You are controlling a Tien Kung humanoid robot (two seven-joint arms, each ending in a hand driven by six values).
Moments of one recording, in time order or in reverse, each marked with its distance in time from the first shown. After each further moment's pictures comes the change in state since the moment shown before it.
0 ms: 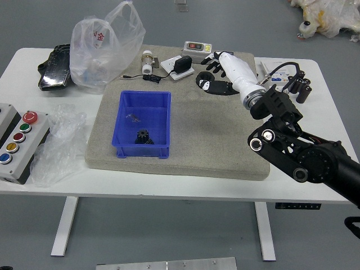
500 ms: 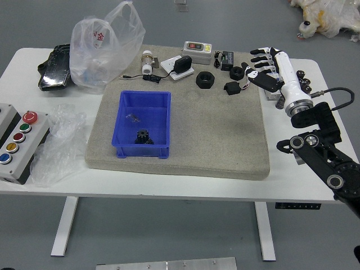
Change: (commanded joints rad) left arm -0.012 -0.001 0.110 0.015 -0.100 -0.005 -0.058; right arm -0.243 -0.021 0.346 0.053 0.238 -0.037 0.194
